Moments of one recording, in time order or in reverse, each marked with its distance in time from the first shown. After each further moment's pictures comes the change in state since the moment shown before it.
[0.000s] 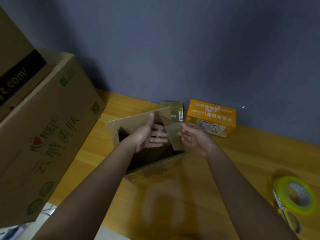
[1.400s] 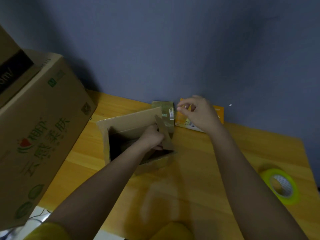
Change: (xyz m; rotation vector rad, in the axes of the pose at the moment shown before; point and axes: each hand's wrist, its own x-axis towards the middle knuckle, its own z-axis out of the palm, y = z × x) left_hand 0.002 -0.003 0.061 0.426 0.168 0.058; right_hand -0.030 -0.078 0.002 -1.132 0.202 -0.685
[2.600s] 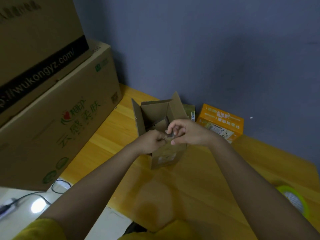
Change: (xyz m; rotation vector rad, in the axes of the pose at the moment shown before) left_hand -0.046 -0.087 -0.079 0.425 -0.044 0.396; right_hand -0.033 -0.068 0.075 0.156 -0.728 -0.007
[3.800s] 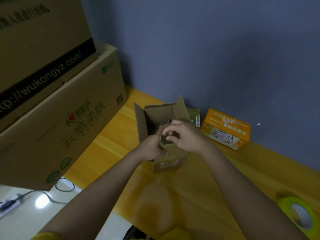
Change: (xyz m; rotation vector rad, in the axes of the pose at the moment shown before) left_hand 0.003 -0.007 0.005 -0.037 0.052 -0.105; right_hand 0.027 0.004 0.017 -0.410 0.208 -0.211
